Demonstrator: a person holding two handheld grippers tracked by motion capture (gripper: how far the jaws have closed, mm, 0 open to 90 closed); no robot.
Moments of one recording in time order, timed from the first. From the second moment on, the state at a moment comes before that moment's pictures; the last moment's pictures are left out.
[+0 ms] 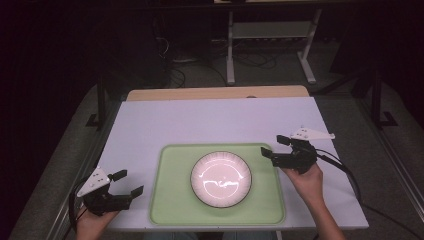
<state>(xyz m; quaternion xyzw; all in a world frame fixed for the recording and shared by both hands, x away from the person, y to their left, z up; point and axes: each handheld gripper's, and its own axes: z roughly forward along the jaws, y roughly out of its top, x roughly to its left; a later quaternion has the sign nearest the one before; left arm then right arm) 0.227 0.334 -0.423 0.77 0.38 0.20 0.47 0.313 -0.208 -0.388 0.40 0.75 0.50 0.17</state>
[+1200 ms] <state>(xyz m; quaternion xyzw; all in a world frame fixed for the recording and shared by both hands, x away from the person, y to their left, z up) 0.228 0.330 -0.424 0.78 0.37 0.19 0.46 0.277 -0.273 -0.402 0.42 0.73 0.48 0.24</state>
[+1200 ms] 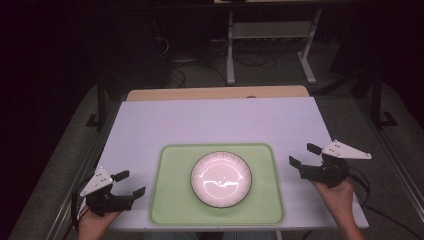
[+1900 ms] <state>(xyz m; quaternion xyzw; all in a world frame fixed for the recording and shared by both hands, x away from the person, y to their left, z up) 0.227 0.328 -0.423 0.78 0.37 0.19 0.46 0.256 -0.280 -0.421 0.42 0.74 0.47 0.25</state>
